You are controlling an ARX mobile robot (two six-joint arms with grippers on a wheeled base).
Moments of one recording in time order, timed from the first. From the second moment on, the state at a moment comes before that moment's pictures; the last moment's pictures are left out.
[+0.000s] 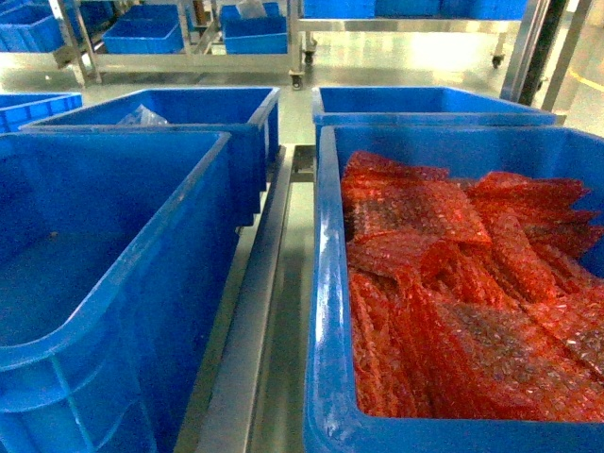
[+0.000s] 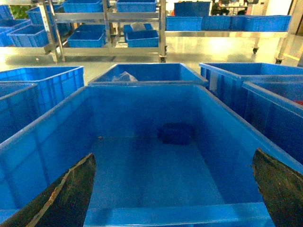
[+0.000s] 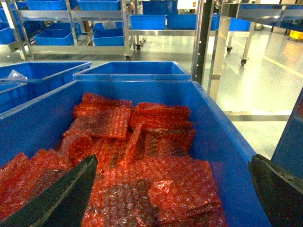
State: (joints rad) left arm 0.00 0.01 0.01 0.00 0.00 -0.01; right arm 0.00 0.01 0.01 0.00 0.00 0.00
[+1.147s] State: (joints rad) left arm 0.00 0.01 0.01 0.00 0.00 -0.01; right arm 0.00 0.01 0.01 0.00 0.00 0.00
